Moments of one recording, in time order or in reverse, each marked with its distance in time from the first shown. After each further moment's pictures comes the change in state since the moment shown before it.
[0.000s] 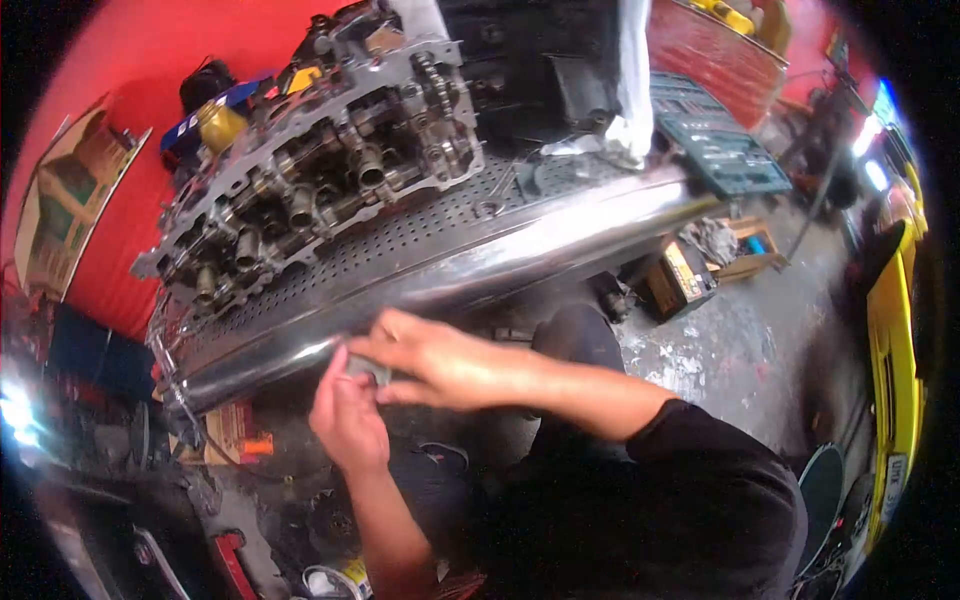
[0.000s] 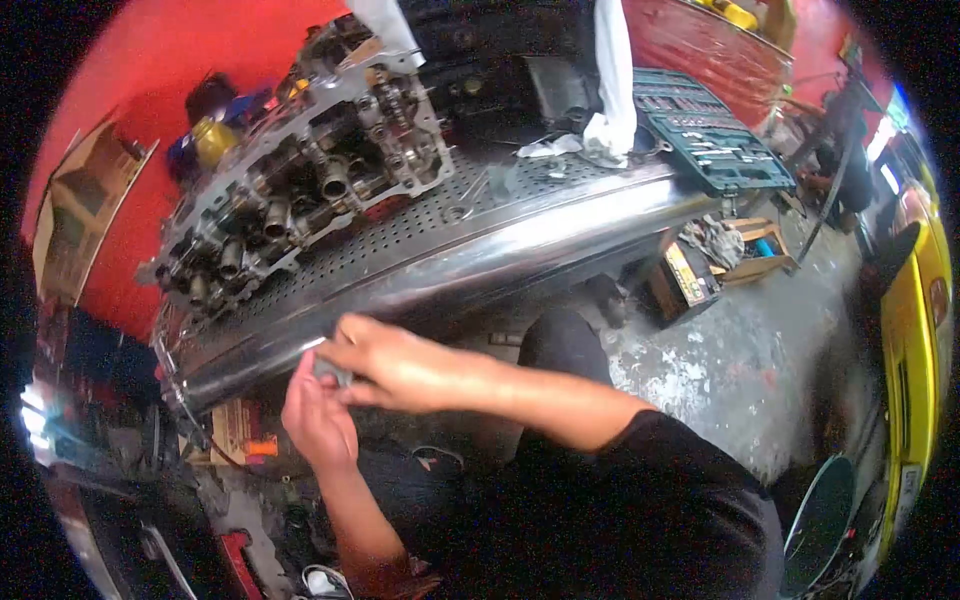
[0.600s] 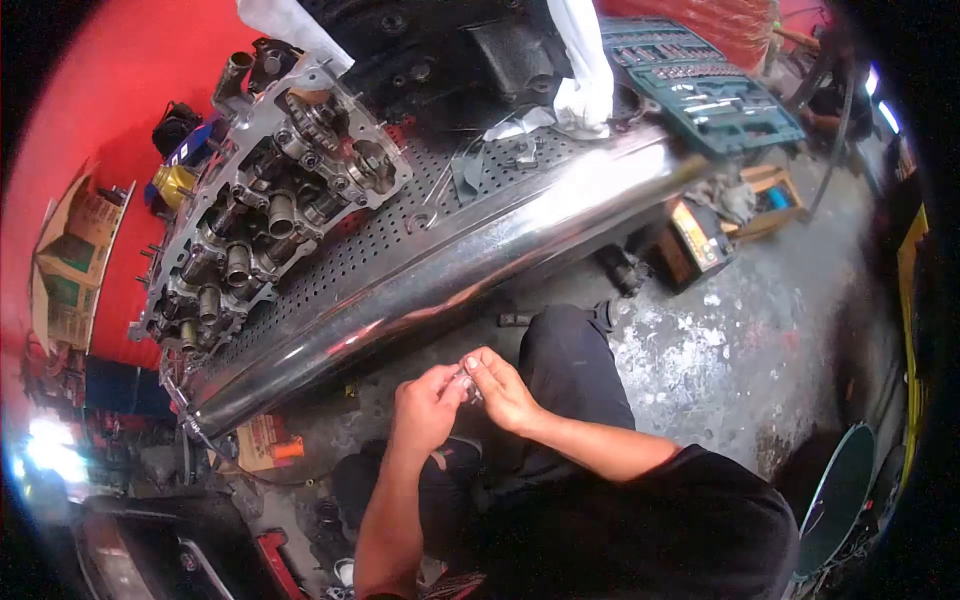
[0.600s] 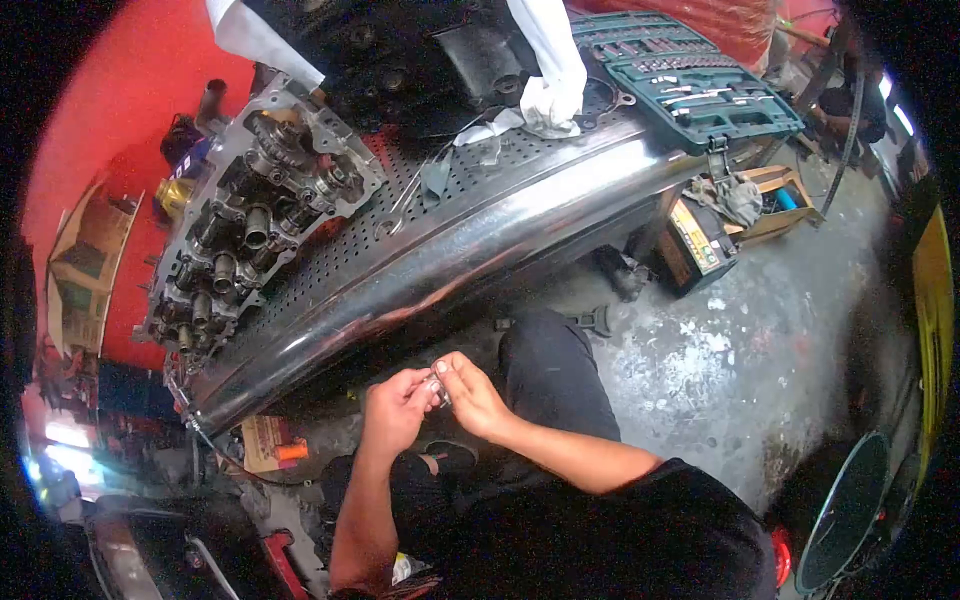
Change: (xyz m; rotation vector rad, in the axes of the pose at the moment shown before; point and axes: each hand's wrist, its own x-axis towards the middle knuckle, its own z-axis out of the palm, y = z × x) left_hand -0.018 -0.071 0.068 1.015 -0.654 -0.310; right_hand -0.147 0.070 0.067 0.990 0.749 0.666
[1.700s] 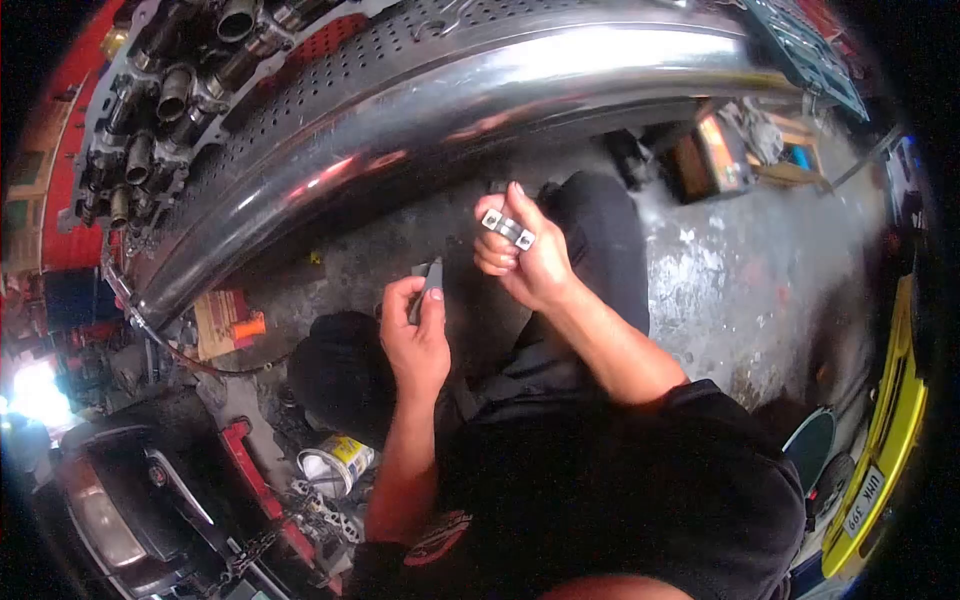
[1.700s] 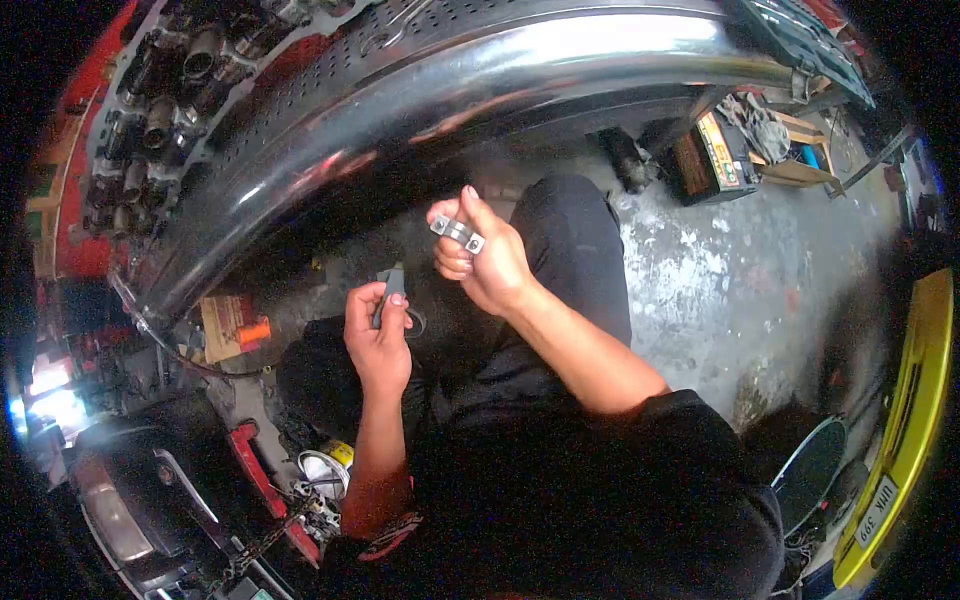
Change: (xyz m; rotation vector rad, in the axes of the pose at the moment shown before) left_hand -0.064 -0.059 0.053 -0.259 0.504 -0.086; right_hand 0.009 -0.018 -0.022 0.641 -0.133 0.286
